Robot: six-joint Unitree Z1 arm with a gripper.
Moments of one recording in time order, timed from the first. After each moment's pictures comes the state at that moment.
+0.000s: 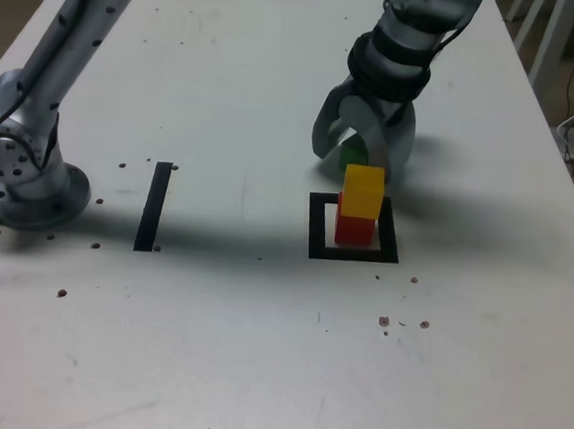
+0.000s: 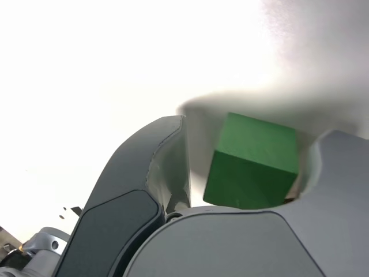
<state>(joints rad) 0.15 2.24 -1.72 1.31 0.20 0.64</state>
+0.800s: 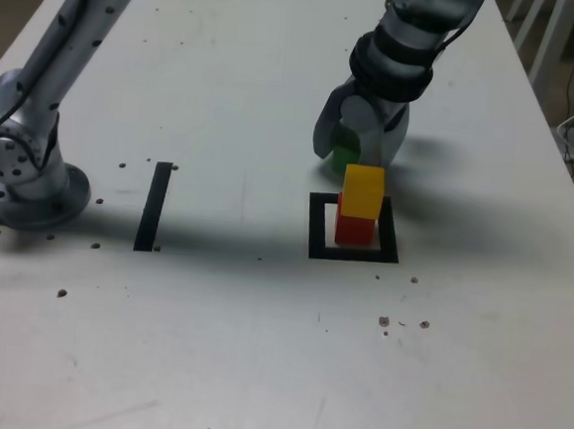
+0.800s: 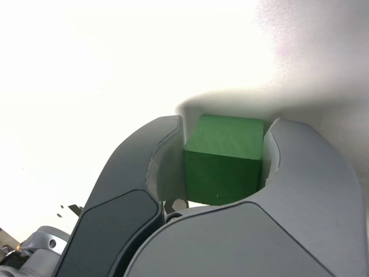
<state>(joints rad) 0.15 2.24 -1.73 1.32 0.20 0.63</state>
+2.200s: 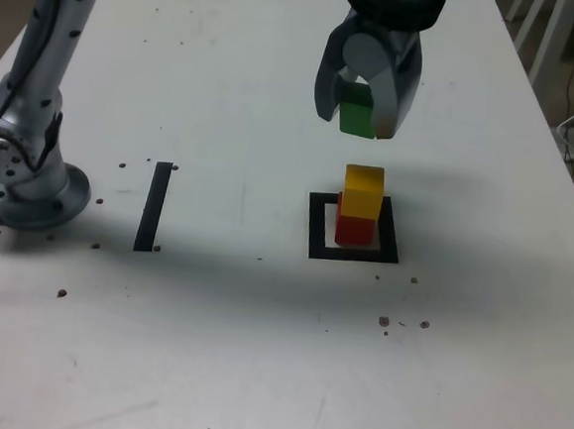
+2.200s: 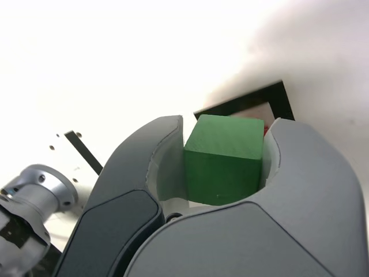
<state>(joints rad) 0.05 2.10 -1.92 1.57 0.12 0.43</state>
